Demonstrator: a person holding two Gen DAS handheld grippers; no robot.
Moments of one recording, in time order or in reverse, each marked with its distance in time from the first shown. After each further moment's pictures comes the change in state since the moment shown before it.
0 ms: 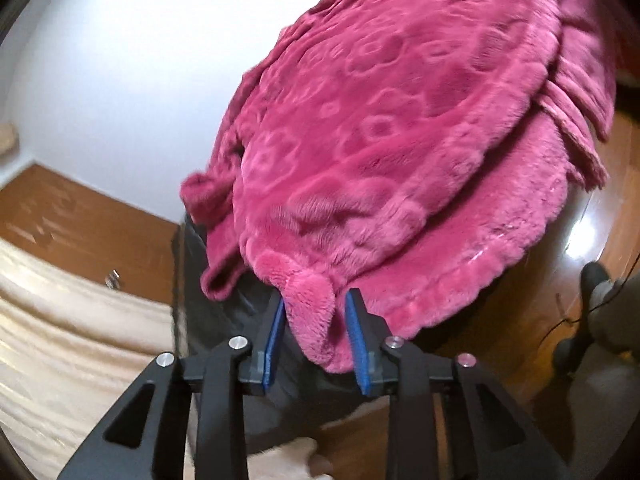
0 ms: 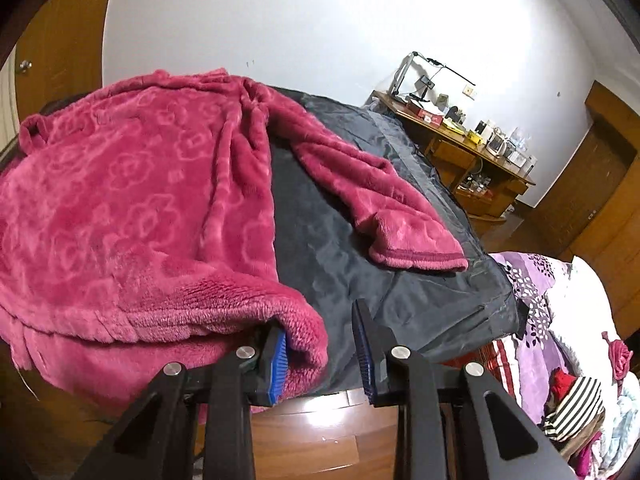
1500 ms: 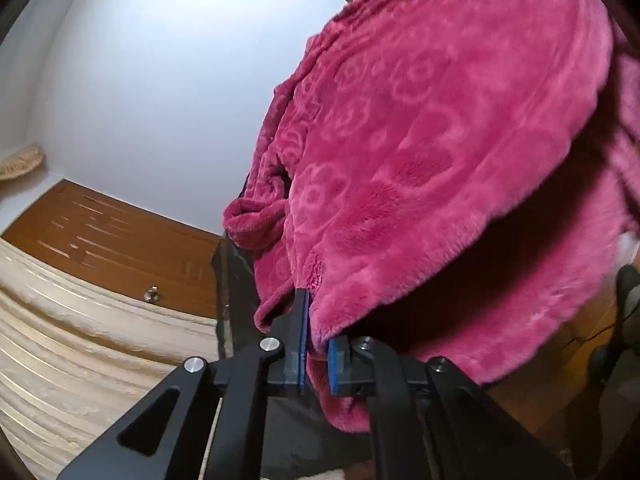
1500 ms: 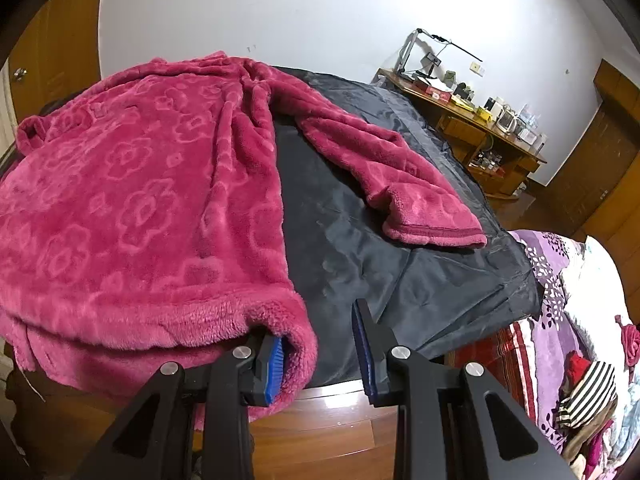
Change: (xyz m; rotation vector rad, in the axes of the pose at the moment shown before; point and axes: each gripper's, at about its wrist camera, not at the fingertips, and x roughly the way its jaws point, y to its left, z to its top) left arm 0.011 0.041 0.035 -0.020 0.002 0.080; right arm 0.021 -0.002 -0.006 0.035 0.082 0.033
